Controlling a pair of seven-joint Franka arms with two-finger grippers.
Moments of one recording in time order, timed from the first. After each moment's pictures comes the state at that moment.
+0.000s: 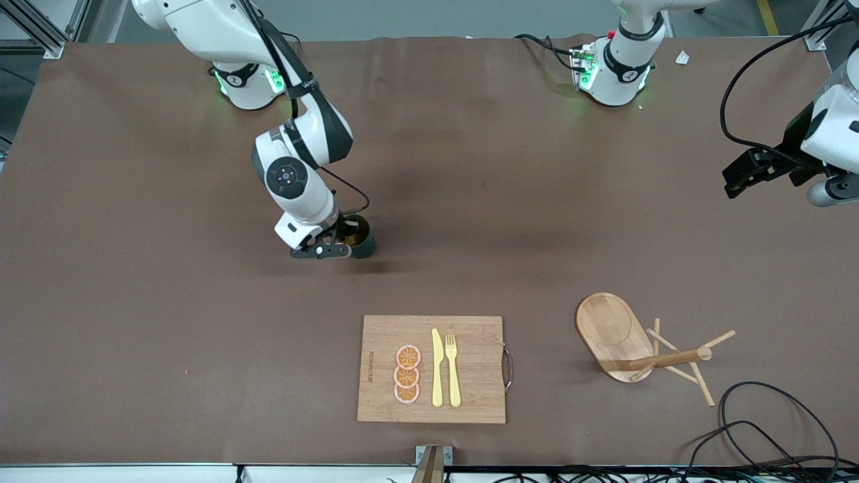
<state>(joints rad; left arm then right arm) 0.00 0.05 -0.15 -1.47 0.11 1.55 -0.27 0.57 0.38 -0.07 -2.05 0.13 2.37 0.28</state>
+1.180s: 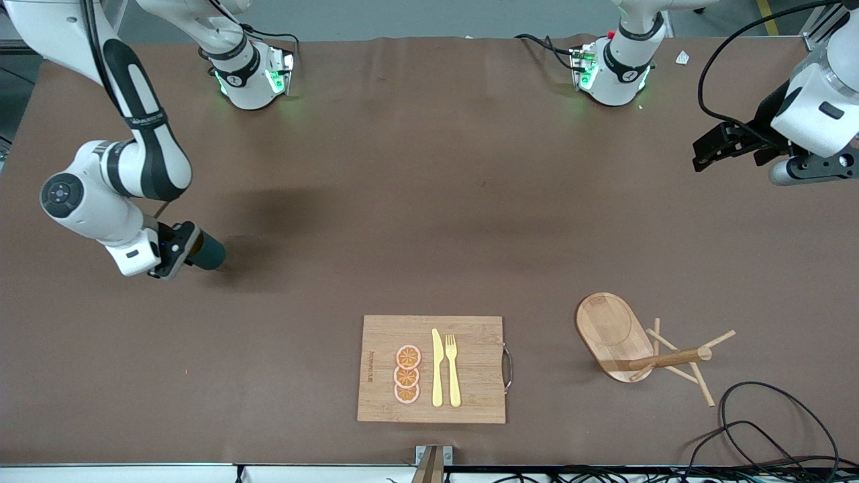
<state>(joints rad) 0.01 0.02 -0.17 -1.50 0.00 1.45 -0.24 -0.04 0.28 -0.08 -2.20 0.03 2.48 -1.44</state>
